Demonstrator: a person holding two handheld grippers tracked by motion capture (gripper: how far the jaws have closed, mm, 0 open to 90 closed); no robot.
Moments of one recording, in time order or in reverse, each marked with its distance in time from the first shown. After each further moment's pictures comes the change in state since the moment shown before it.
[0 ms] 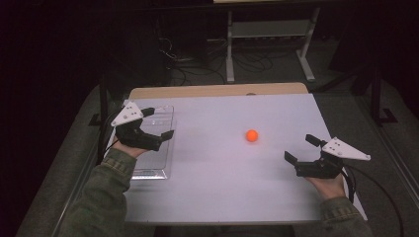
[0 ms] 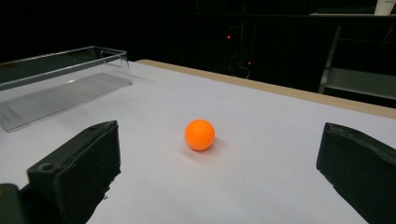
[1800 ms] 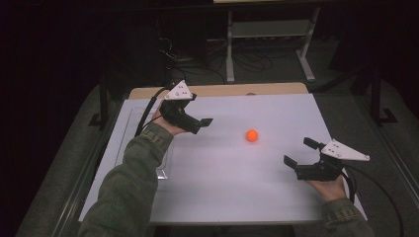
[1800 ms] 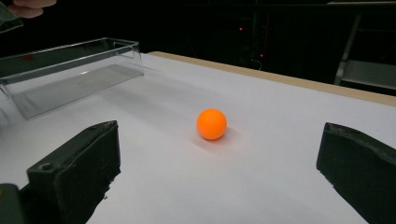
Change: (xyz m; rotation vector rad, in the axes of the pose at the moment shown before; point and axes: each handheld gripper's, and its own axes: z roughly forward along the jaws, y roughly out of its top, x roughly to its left) left arm -0.017 0.059 0.097 0.091 -0.165 0.108; right arm 0.001 -0.005 -0.001 0.035 0.050 0.007
